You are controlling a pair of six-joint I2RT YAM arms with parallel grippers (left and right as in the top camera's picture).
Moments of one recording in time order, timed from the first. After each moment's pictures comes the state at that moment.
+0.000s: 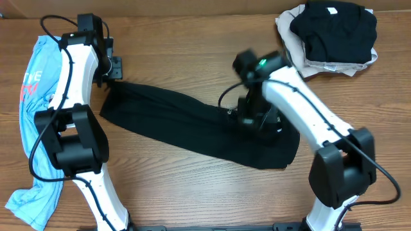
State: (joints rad) left arm 0.13 2.19 1.89 -1.06 -0.06 0.05; right arm 0.47 1.92 1.58 -1.41 -0.06 0.59
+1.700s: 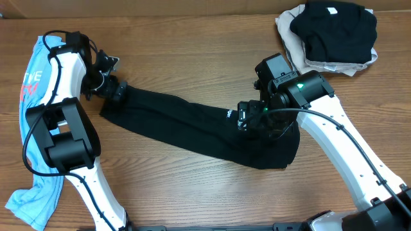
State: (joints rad) left arm 0.23 2.24 1.80 -1.07 0.13 0.48; right arm 0.43 1.58 1.45 -1.28 -0.20 0.45
